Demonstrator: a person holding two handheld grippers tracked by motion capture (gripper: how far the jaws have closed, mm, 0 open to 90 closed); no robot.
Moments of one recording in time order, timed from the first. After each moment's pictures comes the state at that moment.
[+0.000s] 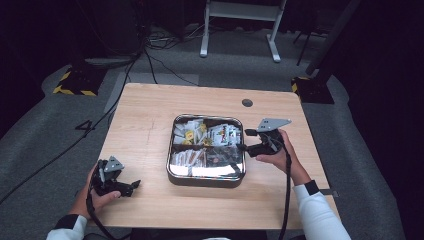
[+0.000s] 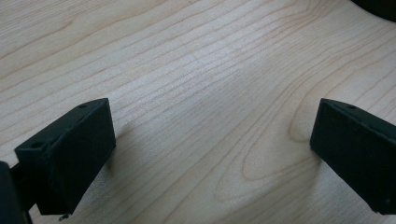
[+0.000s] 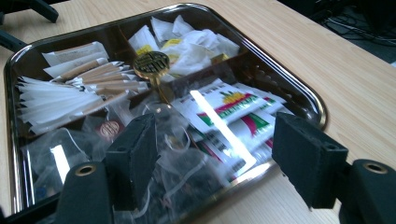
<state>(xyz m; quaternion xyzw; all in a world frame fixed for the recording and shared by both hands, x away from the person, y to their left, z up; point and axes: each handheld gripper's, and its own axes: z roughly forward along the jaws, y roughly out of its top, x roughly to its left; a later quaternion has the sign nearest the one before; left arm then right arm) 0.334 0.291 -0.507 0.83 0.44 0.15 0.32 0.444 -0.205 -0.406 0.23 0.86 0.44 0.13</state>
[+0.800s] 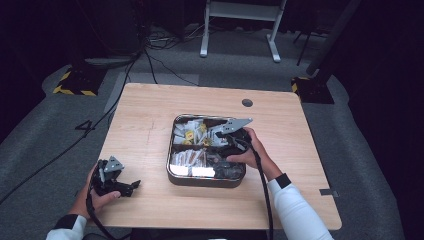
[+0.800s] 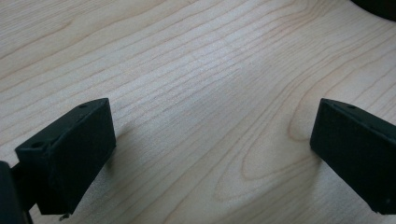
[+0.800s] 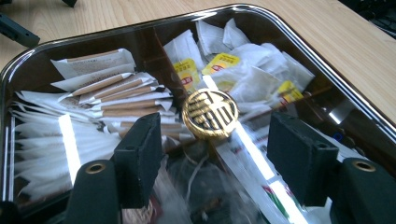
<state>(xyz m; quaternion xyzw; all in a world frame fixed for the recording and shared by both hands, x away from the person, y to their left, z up) 0.334 0.291 -0.507 0.83 0.44 0.16 0.32 0.454 -0.117 -0.425 0.17 0.89 0.41 0.12</state>
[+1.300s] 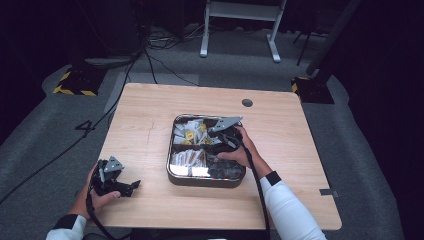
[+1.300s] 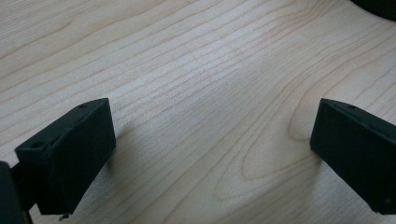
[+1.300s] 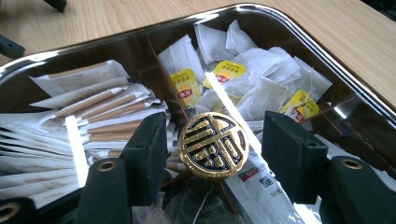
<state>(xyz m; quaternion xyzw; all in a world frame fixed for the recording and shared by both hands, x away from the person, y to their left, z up) 0.334 0.291 -0.507 0.83 0.44 0.16 0.32 0.466 -0.094 -0.435 0.19 0.89 0.41 0.11</state>
